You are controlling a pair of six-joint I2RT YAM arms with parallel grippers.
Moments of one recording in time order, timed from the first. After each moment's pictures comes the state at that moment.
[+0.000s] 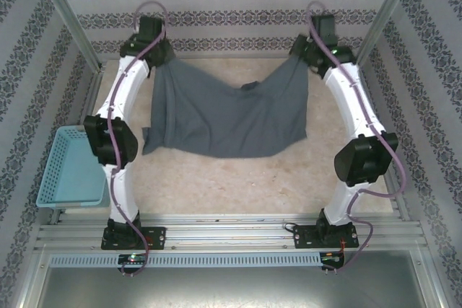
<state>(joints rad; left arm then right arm) -0.09 2.13 2.33 -0.89 -0.09 -0.55 0.12 1.84 2.05 -0.76 0.07 0.51</state>
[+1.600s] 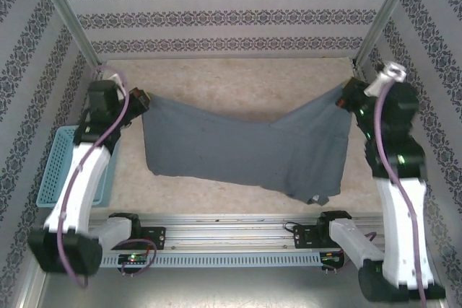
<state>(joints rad) 0.01 1.17 1.12 -0.48 0.20 -0.59 0.02 0.96 1.37 -0.70 0.02 0.41</state>
